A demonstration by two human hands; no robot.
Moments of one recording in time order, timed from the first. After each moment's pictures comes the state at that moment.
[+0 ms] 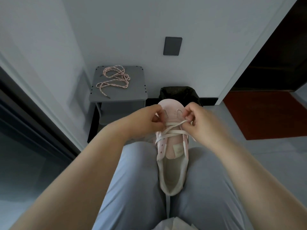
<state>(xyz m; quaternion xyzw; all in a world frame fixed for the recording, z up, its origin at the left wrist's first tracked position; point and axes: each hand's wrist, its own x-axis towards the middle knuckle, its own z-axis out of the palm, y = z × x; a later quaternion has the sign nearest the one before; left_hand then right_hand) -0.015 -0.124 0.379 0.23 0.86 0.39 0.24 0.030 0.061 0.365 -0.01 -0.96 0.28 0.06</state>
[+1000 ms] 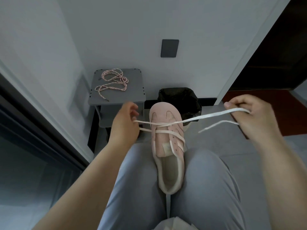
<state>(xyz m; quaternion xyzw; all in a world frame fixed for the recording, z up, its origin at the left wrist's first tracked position) -0.007 -0.132 0.344 0.01 0.88 0.48 -0.03 0.060 0.127 0.406 -0.16 -0.87 0.43 0.20</state>
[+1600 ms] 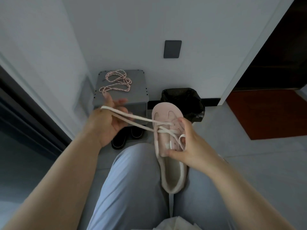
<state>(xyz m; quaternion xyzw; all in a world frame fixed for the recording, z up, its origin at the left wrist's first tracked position) -0.018 -0.177 0.374 -0.12 0.56 0.82 0.10 0.068 0.039 0.345 -0.01 -0.94 0.34 -0.07</state>
